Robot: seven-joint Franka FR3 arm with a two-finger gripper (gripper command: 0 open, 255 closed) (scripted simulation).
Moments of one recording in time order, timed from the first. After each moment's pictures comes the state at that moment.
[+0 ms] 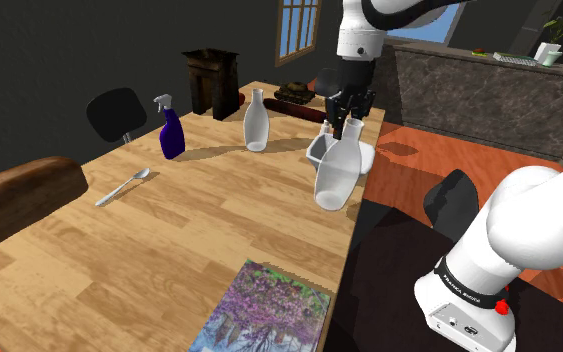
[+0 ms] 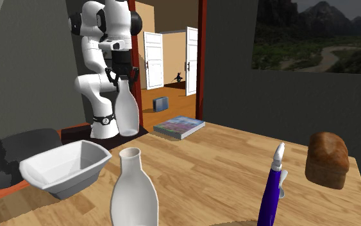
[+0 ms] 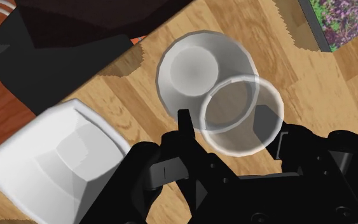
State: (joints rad) arm 0.02 -0.49 0.07 -2.34 0.07 1.73 0.27
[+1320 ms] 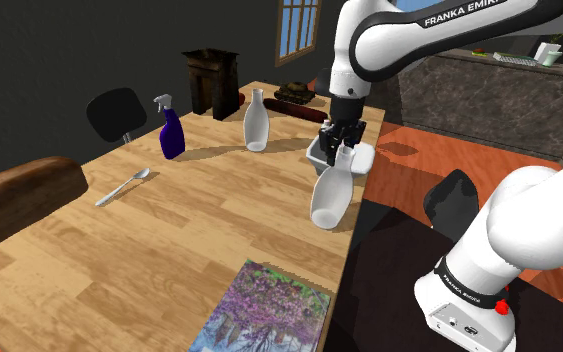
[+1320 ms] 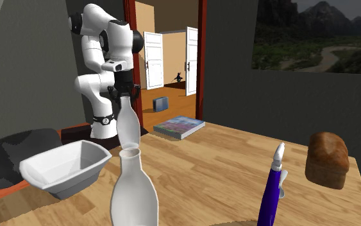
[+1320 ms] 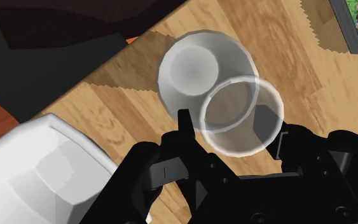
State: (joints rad) arm 0.02 -0.45 0.08 -2.50 0.07 1.94 0.27
